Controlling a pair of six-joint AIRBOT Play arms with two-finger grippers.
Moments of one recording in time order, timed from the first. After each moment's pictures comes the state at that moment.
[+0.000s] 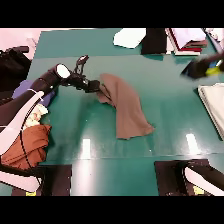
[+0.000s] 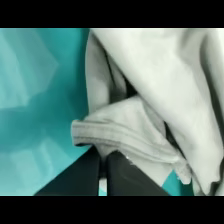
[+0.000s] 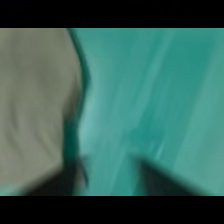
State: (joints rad) left arm -0.33 -1.63 1.40 1.01 -0.87 -1.43; right arm -0.05 -1.05 1.33 -1.28 1.46 1.38
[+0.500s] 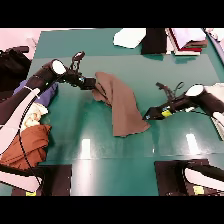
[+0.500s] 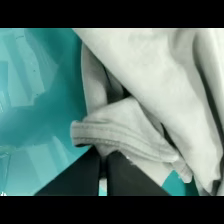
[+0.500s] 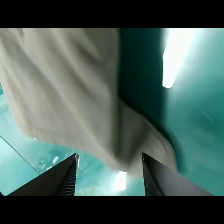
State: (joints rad) left arm -0.31 -1.62 1.43 1.07 -0.91 -1.43; right arm 0.04 -1.26 0.80 -0.84 1.24 1.12
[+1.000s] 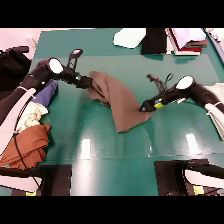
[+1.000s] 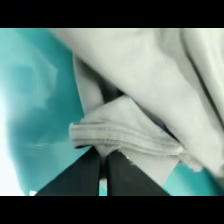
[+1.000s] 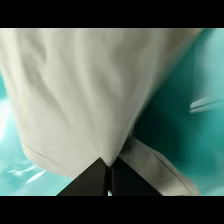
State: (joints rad) left arm -0.31 -1.55 1.43 1.25 -0.92 -1.47; right arm 0.11 -1.30 1.00 -0.95 1.19 1.13
